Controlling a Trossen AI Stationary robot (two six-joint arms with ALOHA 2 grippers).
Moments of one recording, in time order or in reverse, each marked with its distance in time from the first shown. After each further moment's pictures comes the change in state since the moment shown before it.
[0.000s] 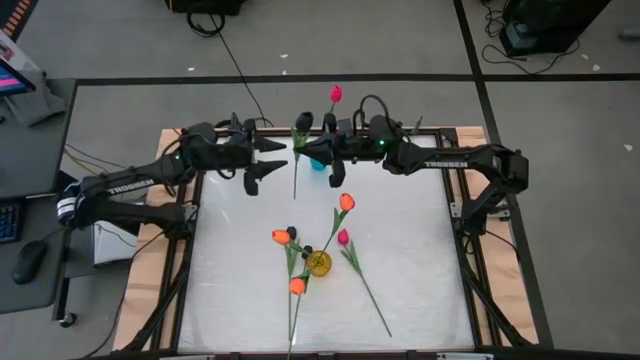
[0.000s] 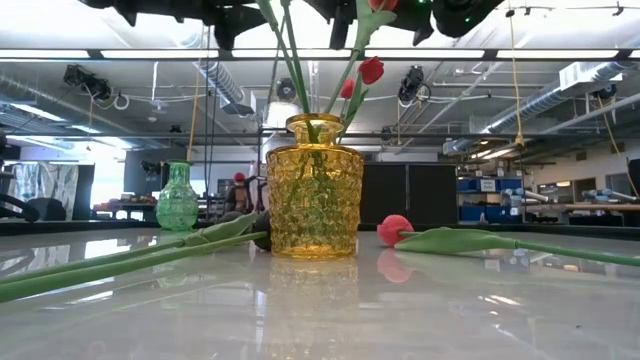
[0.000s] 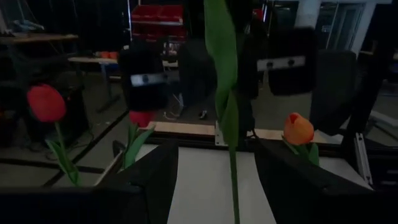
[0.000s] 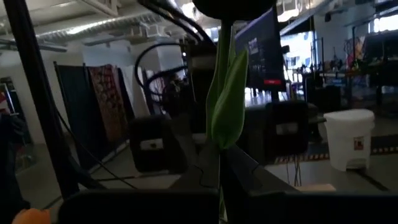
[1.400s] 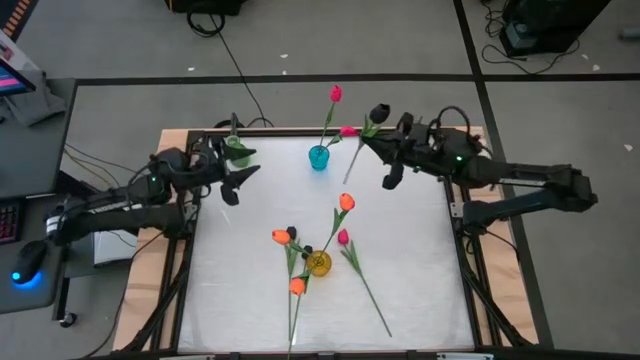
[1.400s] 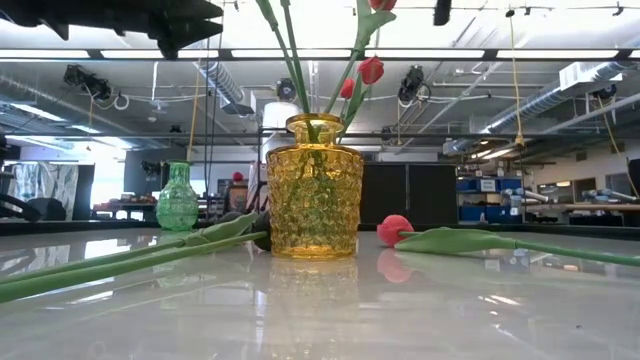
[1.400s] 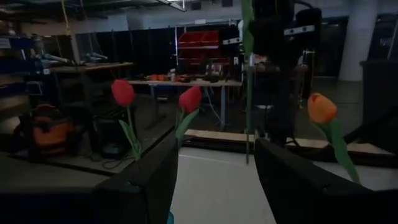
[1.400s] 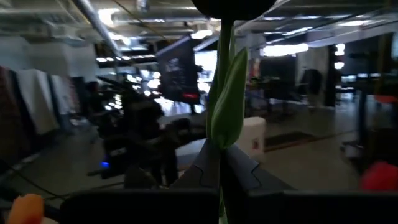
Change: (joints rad) left arm -0.038 -0.388 -0.301 0.023 -0.237 0.043; right arm 0.083 -0.605 -0.344 -0.282 0.451 -0.133
